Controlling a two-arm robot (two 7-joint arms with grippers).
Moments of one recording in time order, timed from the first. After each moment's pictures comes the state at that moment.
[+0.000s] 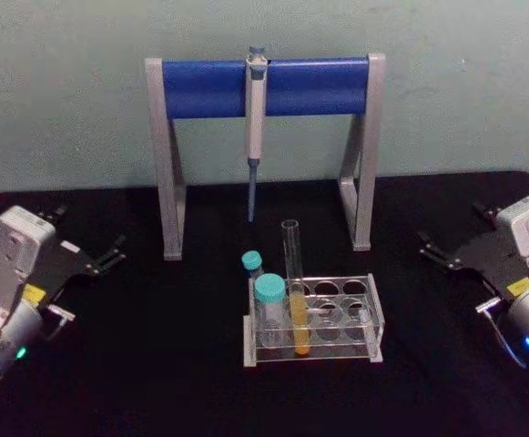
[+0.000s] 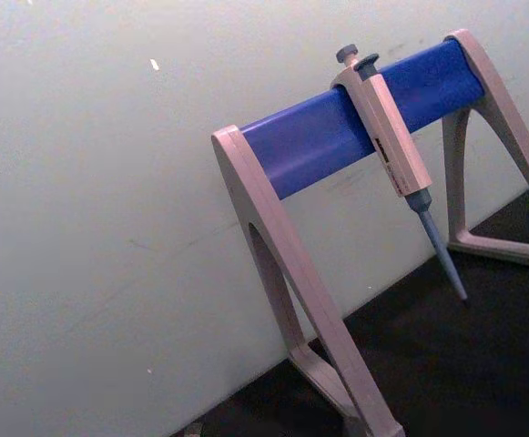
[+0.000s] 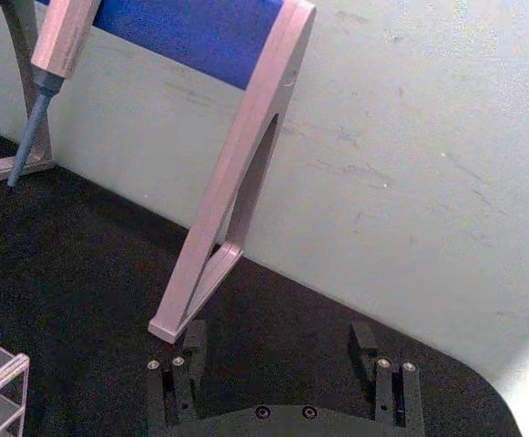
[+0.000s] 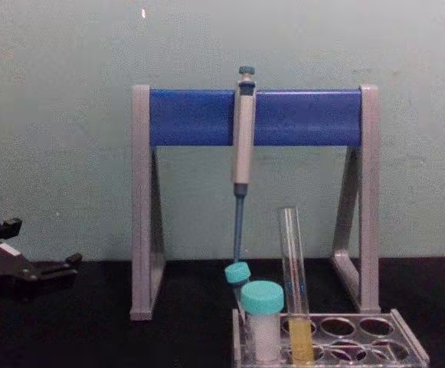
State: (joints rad) left arm -0.20 0.60 0.45 -1.41 -0.25 -0.12 0.03; right arm 0.20 0.60 -0.45 -1.41 0.25 -0.12 -0.03
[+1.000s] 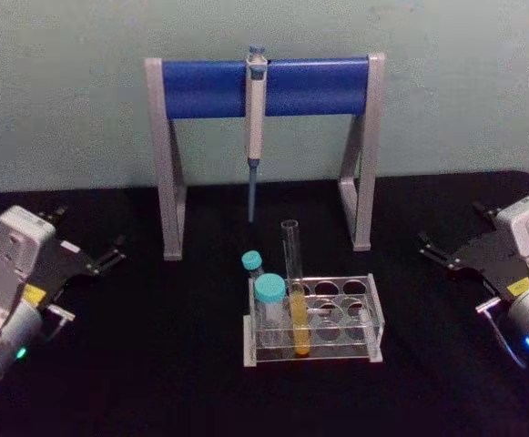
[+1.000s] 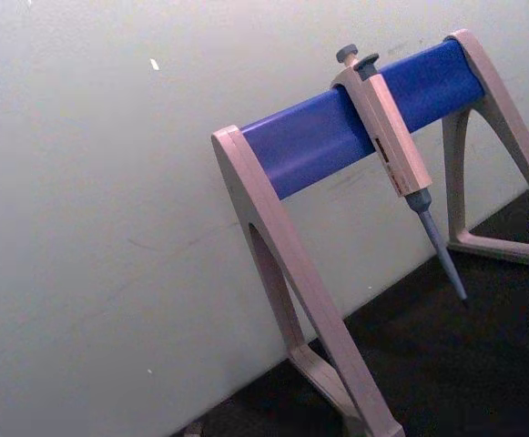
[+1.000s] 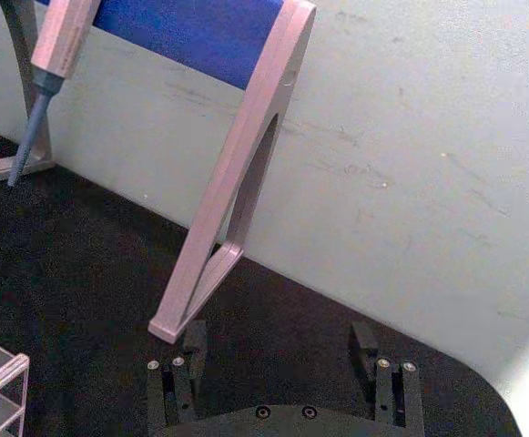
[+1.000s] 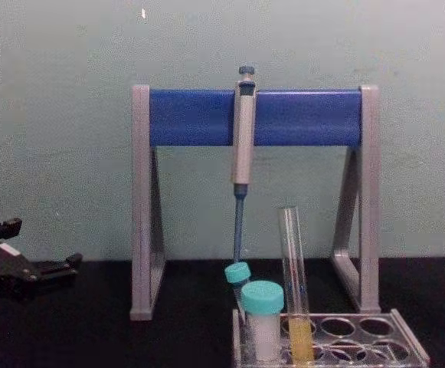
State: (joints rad) left arm -0.20 0.60 0.45 -1.41 -0.25 -0.12 0.03; right arm 0.20 0.60 -0.45 -1.41 0.25 -0.12 -0.03
